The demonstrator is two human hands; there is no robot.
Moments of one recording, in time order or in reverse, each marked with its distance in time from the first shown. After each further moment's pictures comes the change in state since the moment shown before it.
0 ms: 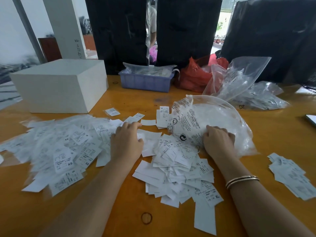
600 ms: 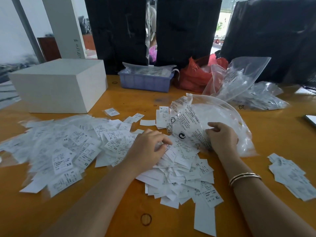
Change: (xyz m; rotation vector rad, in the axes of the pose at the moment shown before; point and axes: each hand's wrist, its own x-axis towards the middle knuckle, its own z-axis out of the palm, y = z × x) left_hand -0.015 0.021 0.002 -0.372 -0.238 0.475; right_hand 0.004 0.005 -0.002 0.567 0.187 0.206
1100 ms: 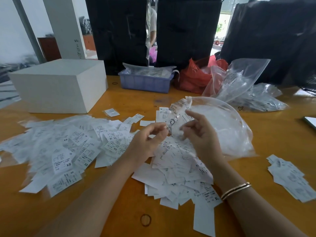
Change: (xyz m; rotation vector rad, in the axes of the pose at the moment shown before) left_hand 0.005 0.008 -0.013 -0.536 0.041 -0.267; right_hand -0.045 -0.038 0.004 0.546 -0.301 -0.494
